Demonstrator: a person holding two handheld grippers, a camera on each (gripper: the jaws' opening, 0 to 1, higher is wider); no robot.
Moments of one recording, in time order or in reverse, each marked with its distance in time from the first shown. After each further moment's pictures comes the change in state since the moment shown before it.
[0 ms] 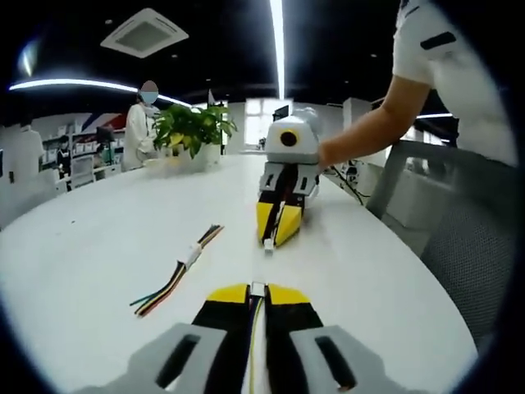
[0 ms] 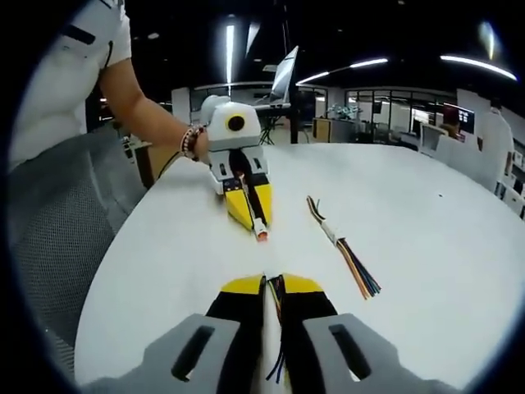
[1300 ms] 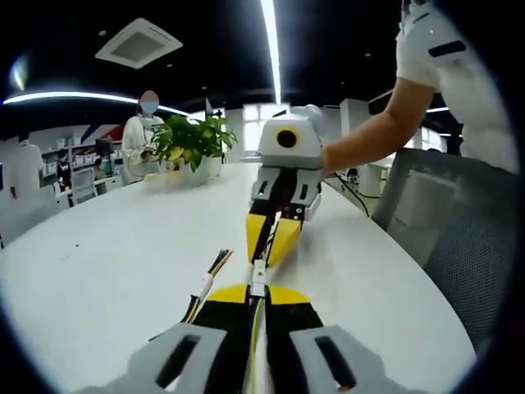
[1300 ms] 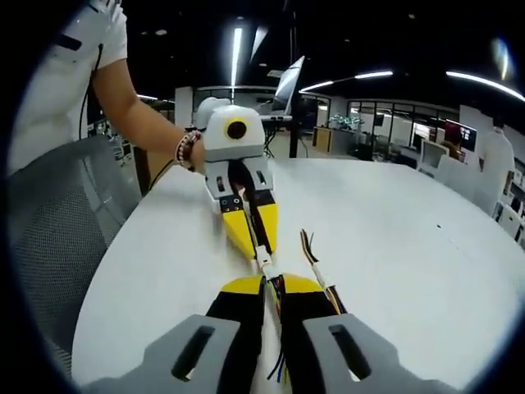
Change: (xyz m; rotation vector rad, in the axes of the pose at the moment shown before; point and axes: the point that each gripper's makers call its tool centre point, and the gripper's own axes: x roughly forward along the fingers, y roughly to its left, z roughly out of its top) left arm 0.005 0.021 0.019 0.035 -0.037 0.013; right arm 0.015 -0.012 0.032 -0.068 -0.026 -0.020
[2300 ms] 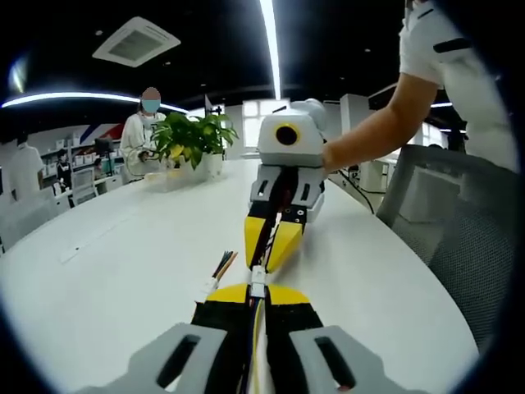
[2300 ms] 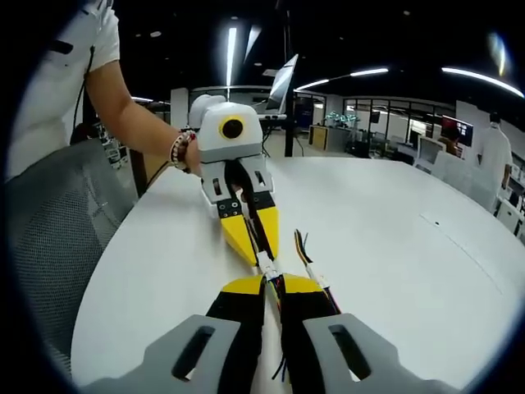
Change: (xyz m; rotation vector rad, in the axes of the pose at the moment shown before) left arm 0.009 0.012 -0.004 0.018 0.029 0.013; right arm 0.004 -0.008 0.001 0.028 0.004 -0.021
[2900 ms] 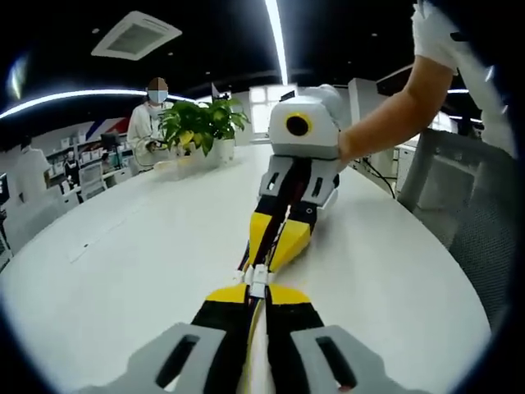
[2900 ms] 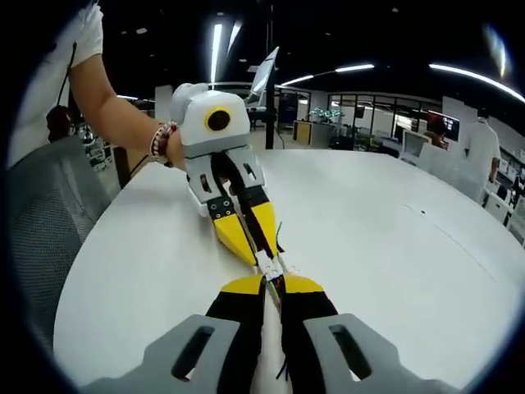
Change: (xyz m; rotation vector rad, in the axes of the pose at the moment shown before) left arm 0.013 0.021 -0.011 0.025 0.090 0.062; right arm 0.011 -0.028 -0.019 0.024 0.026 -0.083
